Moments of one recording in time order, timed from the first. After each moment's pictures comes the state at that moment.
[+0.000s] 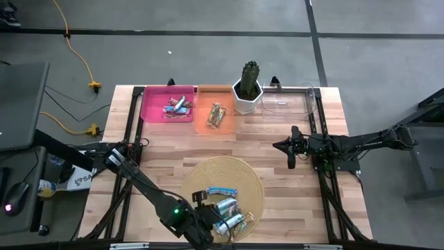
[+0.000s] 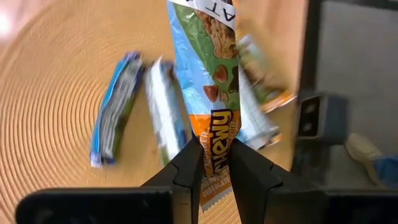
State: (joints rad) left arm -0.71 2.04 1.85 -0.95 -0.42 -0.81; right arm 0.06 0.40 0.01 0.07 0.23 0.34
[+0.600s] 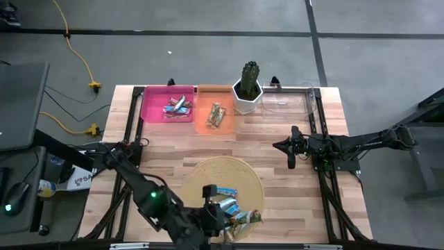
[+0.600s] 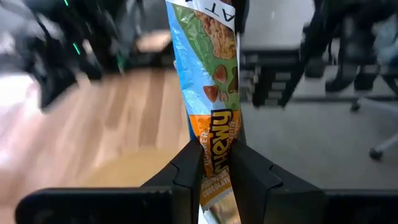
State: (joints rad) left arm -0.71 2.04 2.34 -0.94 -0.59 -0.42; right arm 0.06 0.40 0.01 0.07 0.23 0.33
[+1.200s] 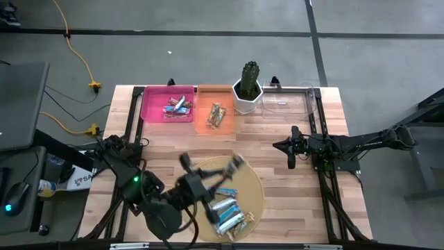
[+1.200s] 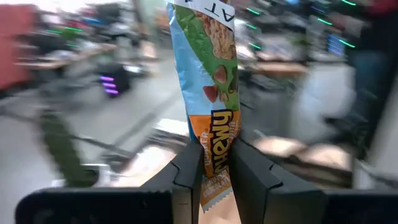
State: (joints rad) left arm -0.71 1.93 2.34 -0.75 -1.22 -0.25; right arm 0.06 0.40 0.01 0.07 0.23 0.33
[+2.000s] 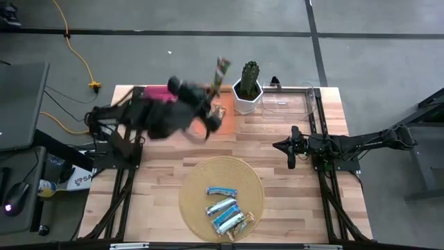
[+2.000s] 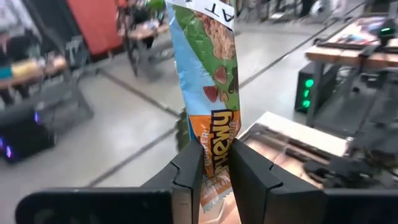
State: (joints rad) left arm -0.25 1.73 2.34 -1.04 -1.07 -0.28; right arm 0.06 0.40 0.01 0.07 0.23 0.34
